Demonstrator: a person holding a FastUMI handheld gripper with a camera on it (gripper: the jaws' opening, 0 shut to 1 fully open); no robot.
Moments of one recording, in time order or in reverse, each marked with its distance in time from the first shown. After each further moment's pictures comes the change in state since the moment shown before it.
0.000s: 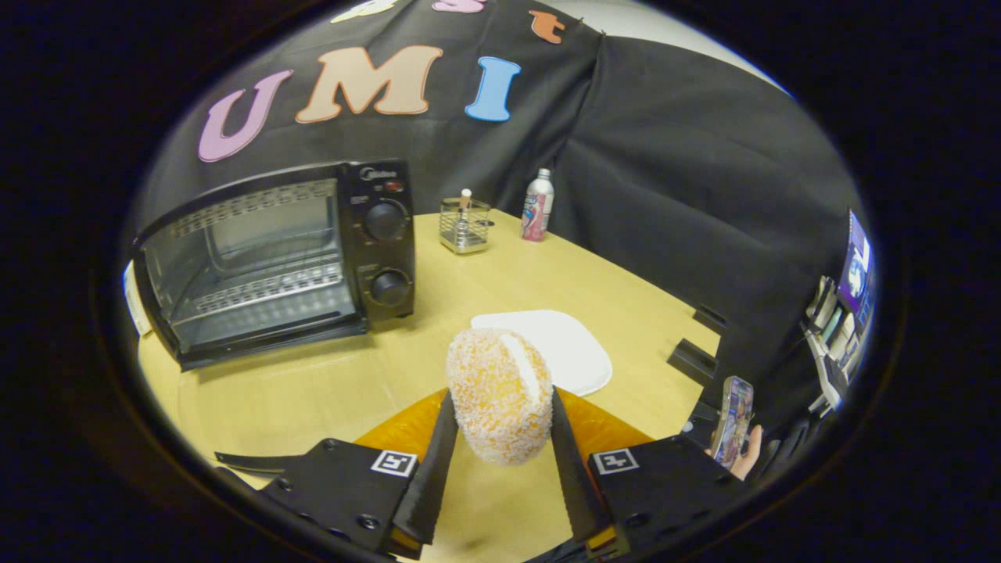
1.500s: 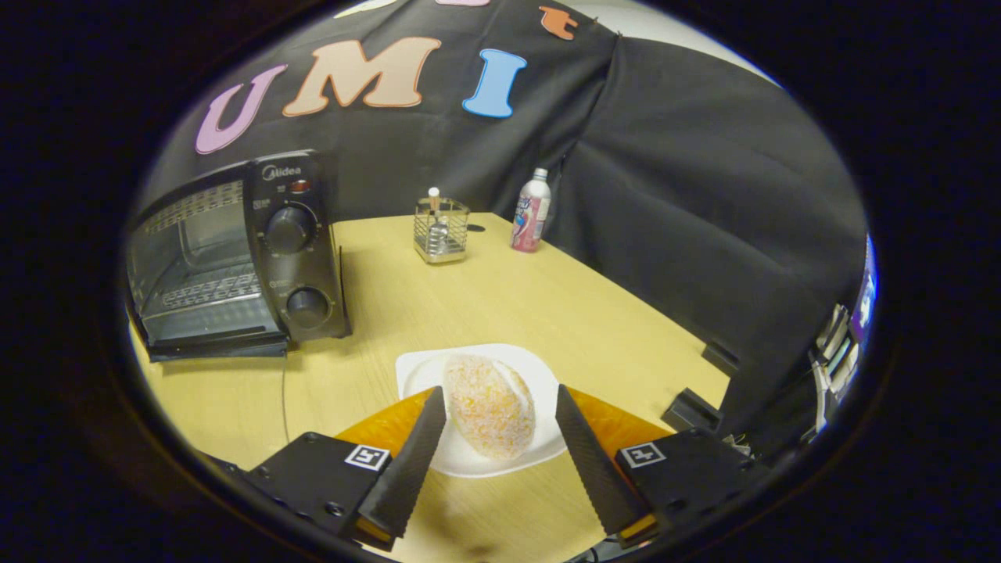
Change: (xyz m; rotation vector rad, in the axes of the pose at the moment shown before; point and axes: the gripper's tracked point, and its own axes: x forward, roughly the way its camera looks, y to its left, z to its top) arm 0.108 -0.058 0.021 -0.071 0.006 0.044
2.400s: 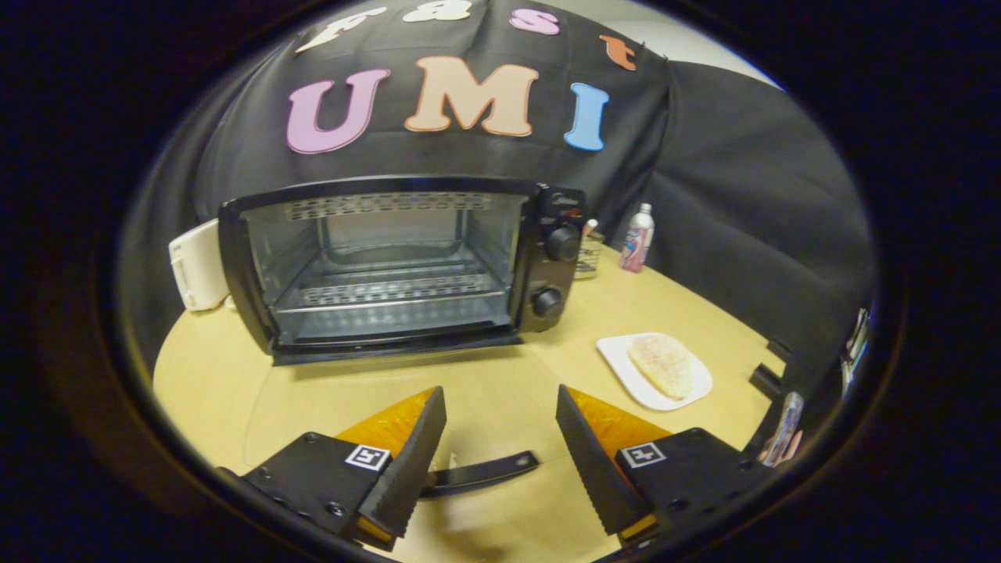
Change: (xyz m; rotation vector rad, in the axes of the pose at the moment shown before) arm -0.119 0.150 -0.001 -0.013 -0.116 0.154
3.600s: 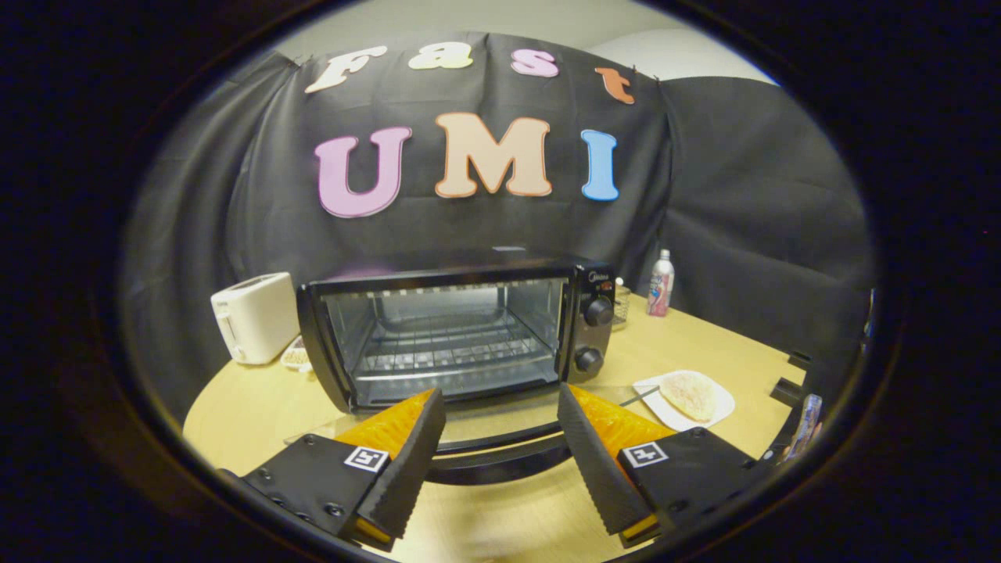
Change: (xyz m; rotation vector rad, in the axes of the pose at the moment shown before) arm -0.046 0.082 0.034 0.055 -0.152 0.142
